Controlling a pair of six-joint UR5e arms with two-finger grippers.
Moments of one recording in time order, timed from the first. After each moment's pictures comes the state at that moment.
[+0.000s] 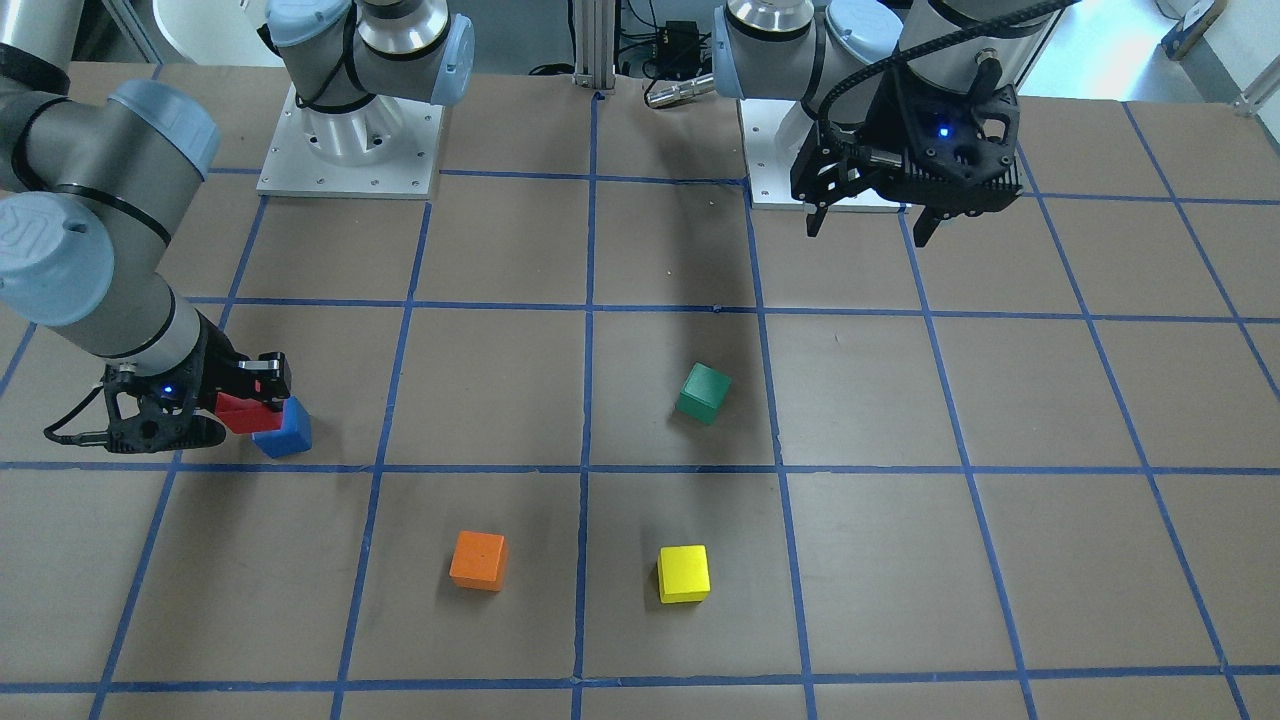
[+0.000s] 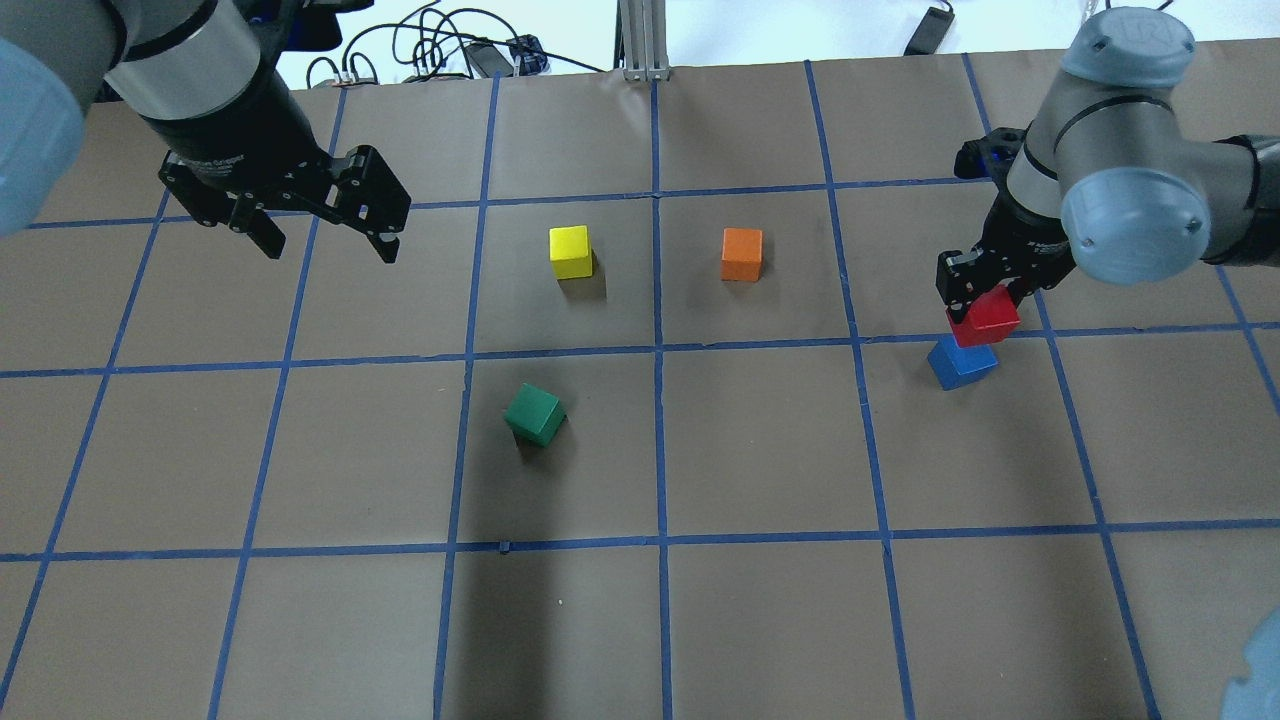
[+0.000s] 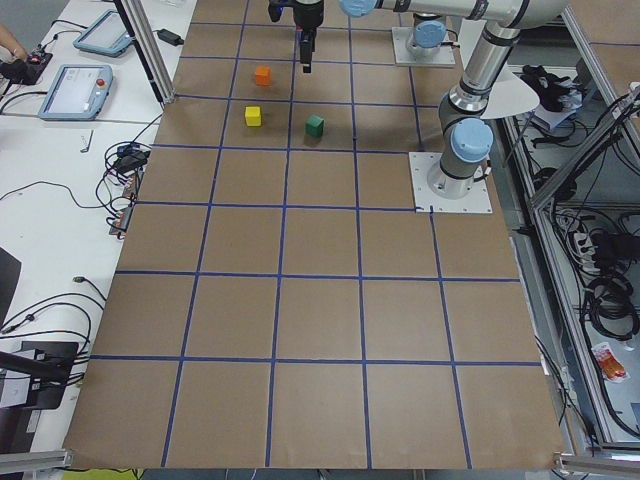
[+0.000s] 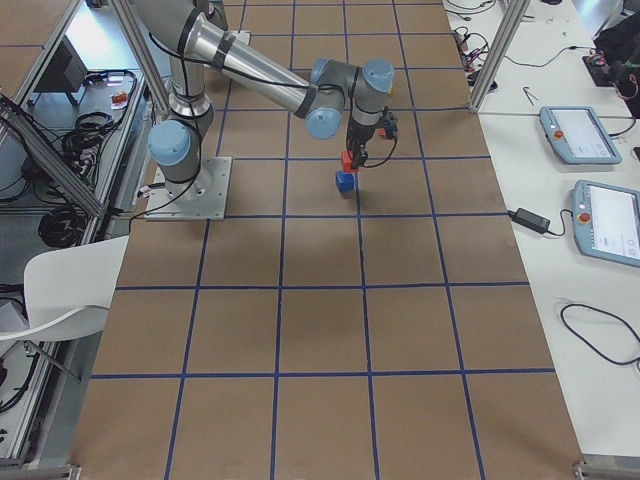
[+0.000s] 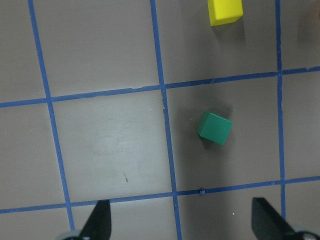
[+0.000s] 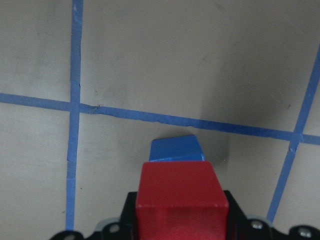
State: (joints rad) left arm -1.58 -1.55 -1.53 -1.64 1.58 0.08; right arm 1.37 -1.33 1.83 -1.96 -1.61 -0.36
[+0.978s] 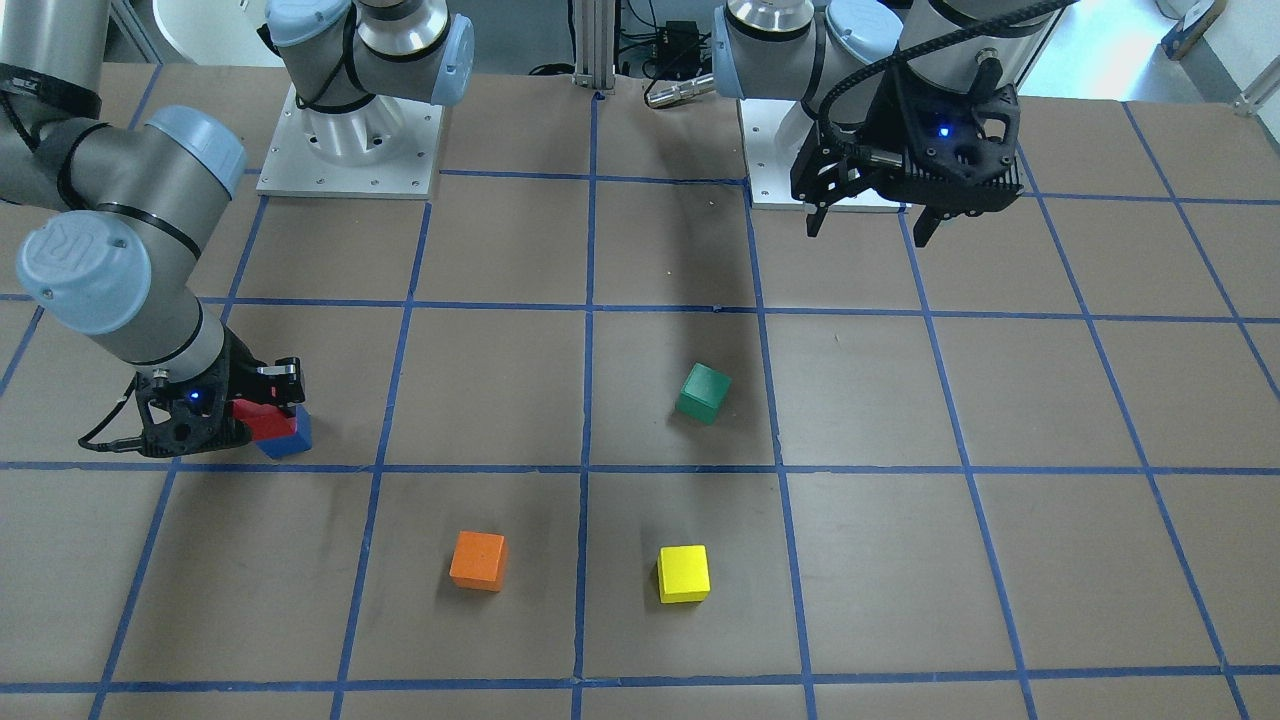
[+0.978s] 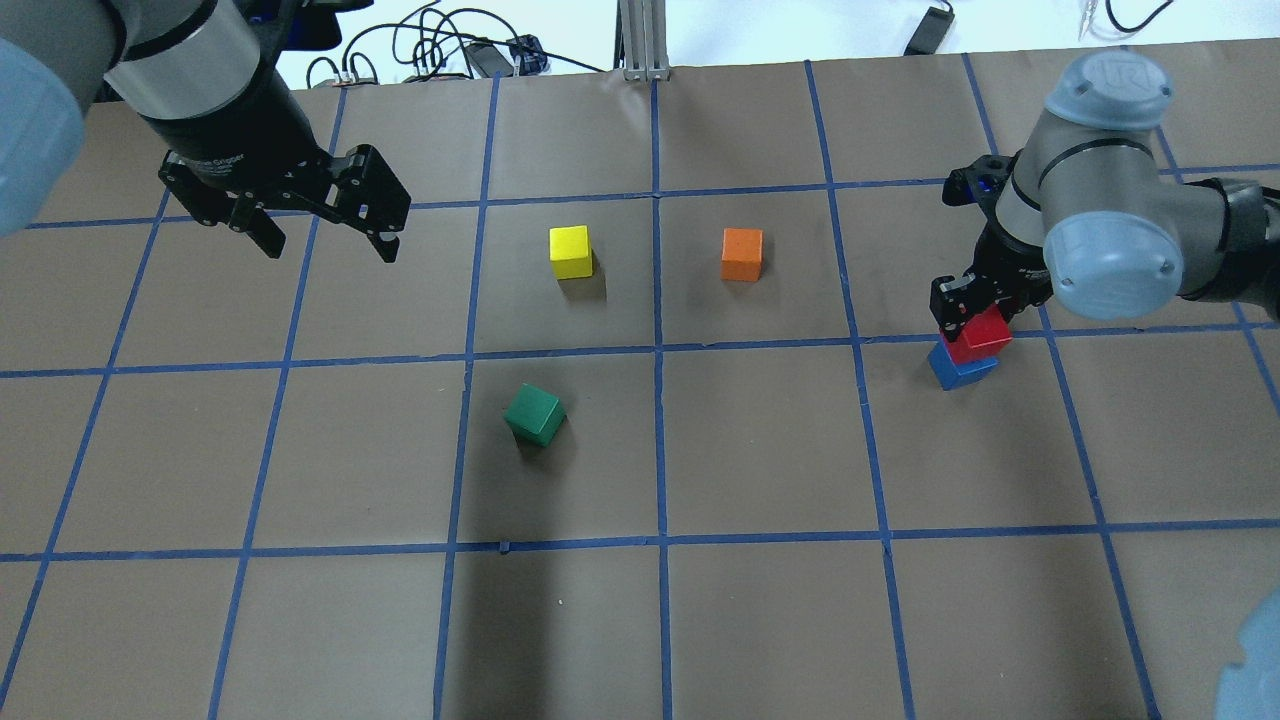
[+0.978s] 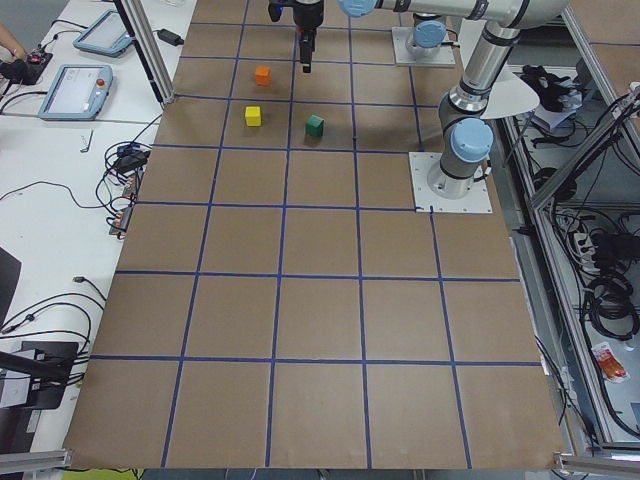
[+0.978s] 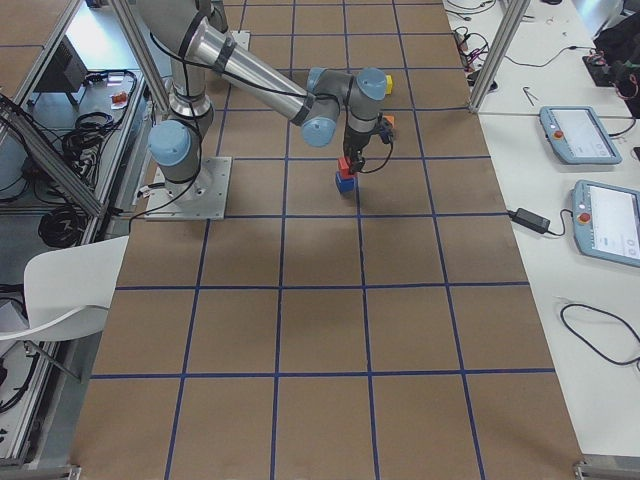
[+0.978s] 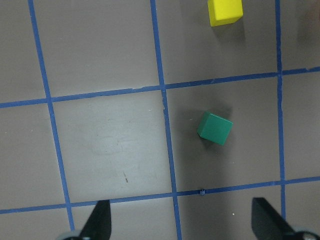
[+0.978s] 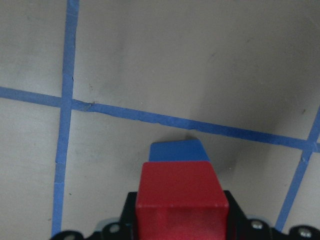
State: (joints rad) left arm -1.58 -1.55 -1.53 -1.64 1.57 0.08; right arm 1.37 -1.32 1.89 -2.05 -1.61 -0.39
